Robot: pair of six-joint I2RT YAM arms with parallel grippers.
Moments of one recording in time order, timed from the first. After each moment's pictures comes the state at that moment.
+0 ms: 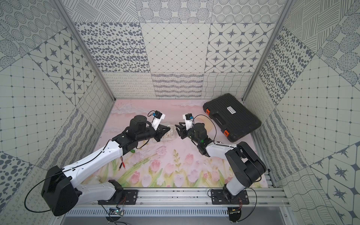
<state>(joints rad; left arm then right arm) -0.56 1.25 0.93 -0.11 0.35 -0.10 0.61 1.59 0.69 0.75 -0.24 0.30</state>
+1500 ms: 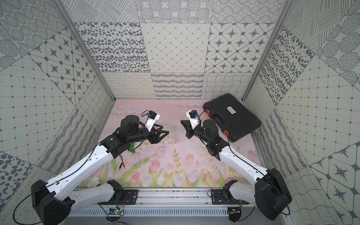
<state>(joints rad) -0.56 1.12 1.04 -0.33 0.38 -0.11 0.59 1.18 0.76 0.31 -0.29 0.06</state>
